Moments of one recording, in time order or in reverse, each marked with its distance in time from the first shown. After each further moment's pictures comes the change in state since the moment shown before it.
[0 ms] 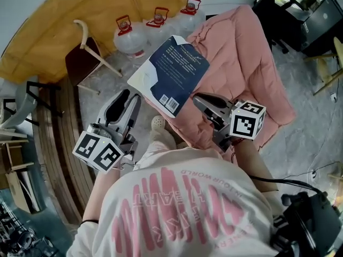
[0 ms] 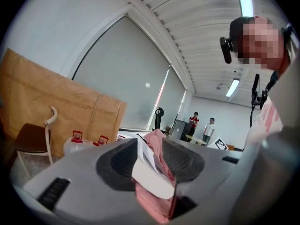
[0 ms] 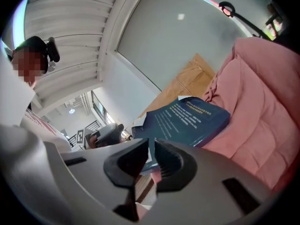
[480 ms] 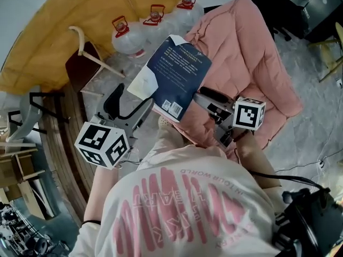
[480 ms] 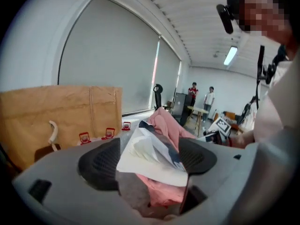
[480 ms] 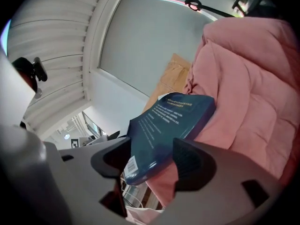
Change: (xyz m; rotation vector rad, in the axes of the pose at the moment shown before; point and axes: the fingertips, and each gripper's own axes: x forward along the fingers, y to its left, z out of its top) left arm 0.039 0.012 -0.006 0.237 0.311 0.022; right arm 0.009 -0.039 0.001 0.249 -0.099 -0.043
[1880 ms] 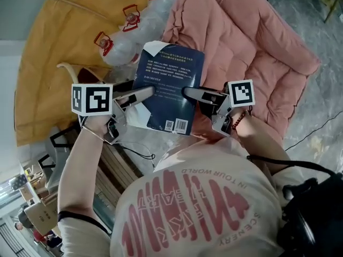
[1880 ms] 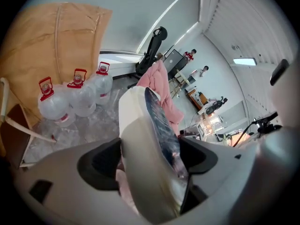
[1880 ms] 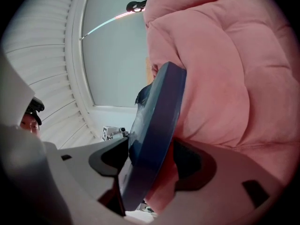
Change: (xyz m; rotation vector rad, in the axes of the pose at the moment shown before) left arm 0.125 0.023 -0.029 -0.249 0.712 -0.440; right arm 0.050 -0.028 0.008 0.443 -0.177 0.302
